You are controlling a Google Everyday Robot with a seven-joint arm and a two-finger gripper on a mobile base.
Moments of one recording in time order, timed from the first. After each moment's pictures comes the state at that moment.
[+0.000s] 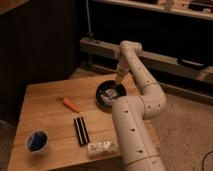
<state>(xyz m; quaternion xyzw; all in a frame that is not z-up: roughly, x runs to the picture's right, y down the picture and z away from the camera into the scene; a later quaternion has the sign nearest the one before) 0.113 -0.037 0.964 0.00 -0.40 -0.87 0.29</state>
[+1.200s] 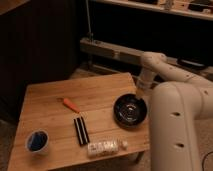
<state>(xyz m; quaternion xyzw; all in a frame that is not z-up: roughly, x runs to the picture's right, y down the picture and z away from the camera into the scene) 0.221 0.075 0.872 -0.07 -0.43 -0.84 0.32</state>
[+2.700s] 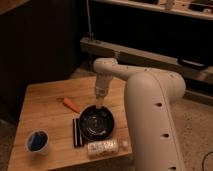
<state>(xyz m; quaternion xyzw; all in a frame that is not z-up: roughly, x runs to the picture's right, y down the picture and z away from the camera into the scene) -0.046 0.096 0.856 0.09 -0.48 -0.87 0.06</state>
